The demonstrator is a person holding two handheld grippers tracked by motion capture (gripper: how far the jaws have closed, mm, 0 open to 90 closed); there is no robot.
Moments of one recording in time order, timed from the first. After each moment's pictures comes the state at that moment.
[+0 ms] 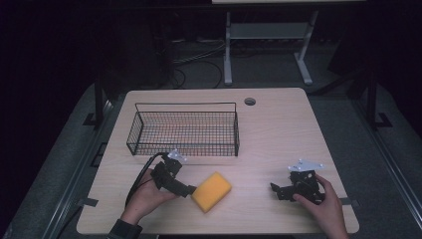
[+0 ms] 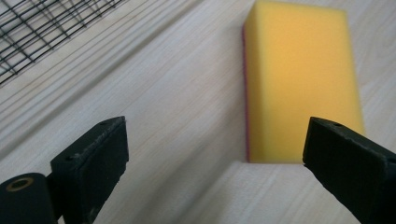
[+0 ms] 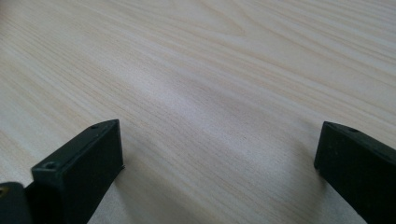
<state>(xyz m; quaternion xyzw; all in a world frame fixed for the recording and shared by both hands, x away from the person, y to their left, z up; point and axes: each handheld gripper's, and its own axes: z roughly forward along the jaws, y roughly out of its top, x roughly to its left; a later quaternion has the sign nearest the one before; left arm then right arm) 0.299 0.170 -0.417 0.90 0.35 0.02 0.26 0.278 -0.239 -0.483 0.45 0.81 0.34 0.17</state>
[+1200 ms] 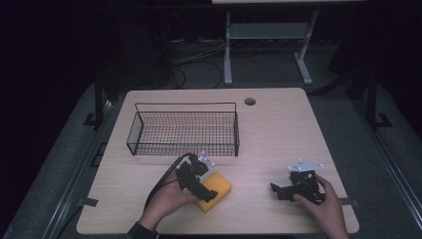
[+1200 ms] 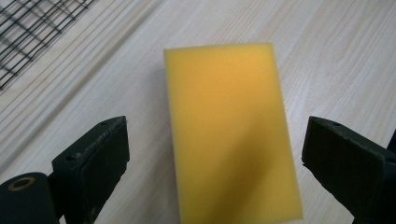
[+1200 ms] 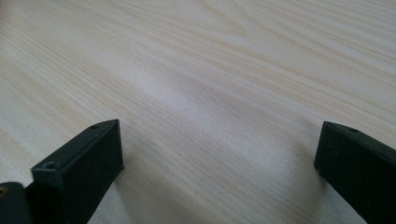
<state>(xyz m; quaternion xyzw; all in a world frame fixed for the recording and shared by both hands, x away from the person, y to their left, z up) 0.294 0.101 -0.414 0.93 0.29 0.02 0.24 0.278 -0.239 -0.483 0.46 0.81 0.34 0.17</state>
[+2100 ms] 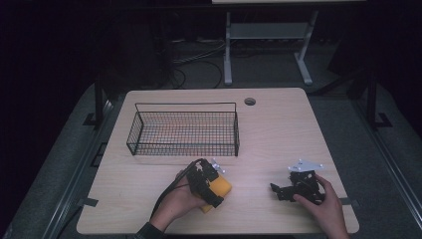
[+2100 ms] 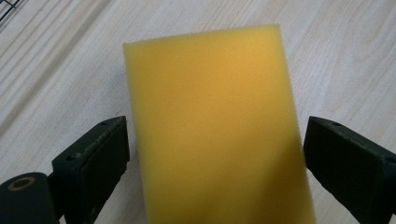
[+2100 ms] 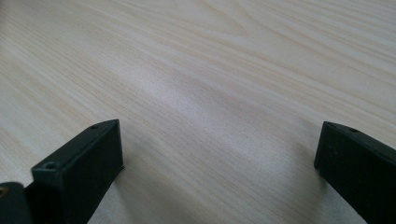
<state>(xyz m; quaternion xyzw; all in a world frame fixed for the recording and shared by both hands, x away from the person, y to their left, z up) 0.293 0.077 -0.439 0.94 0.27 0.02 0.19 0.278 -0.238 -0.483 0.46 0.81 0.34 0.17</state>
